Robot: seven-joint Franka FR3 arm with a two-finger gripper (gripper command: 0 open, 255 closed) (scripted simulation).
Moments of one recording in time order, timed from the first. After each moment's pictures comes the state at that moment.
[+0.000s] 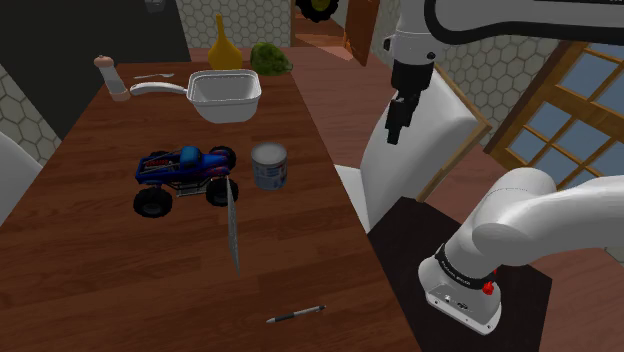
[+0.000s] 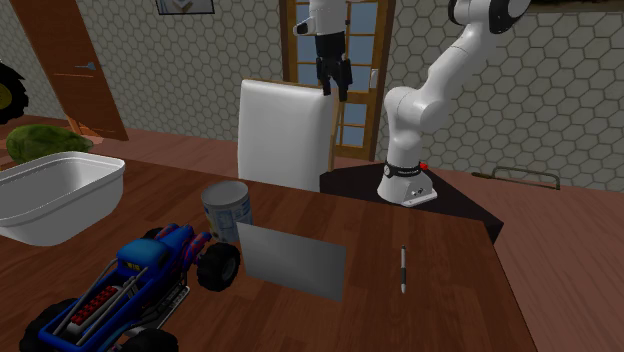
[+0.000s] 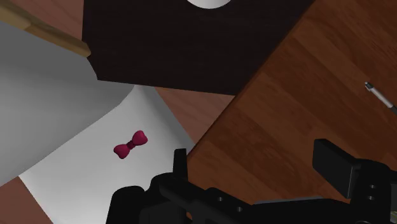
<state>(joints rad) -0.02 -0.78 0.05 -2.45 0.03 1.53 -0.16</state>
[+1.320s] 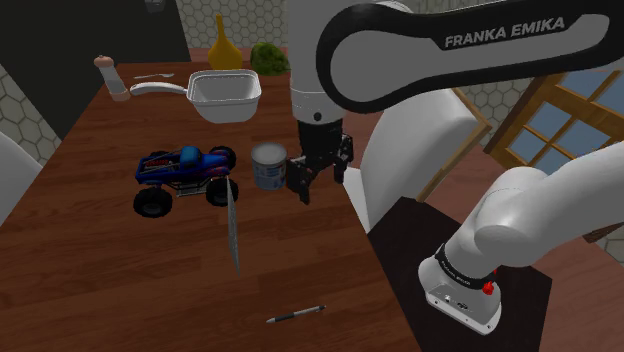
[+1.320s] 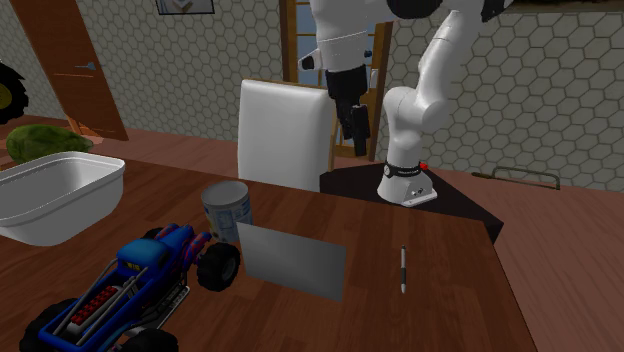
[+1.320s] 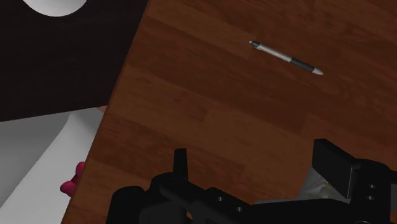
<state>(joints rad) 0.03 -0.45 0.48 -2.30 0.31 1.72 0.49</state>
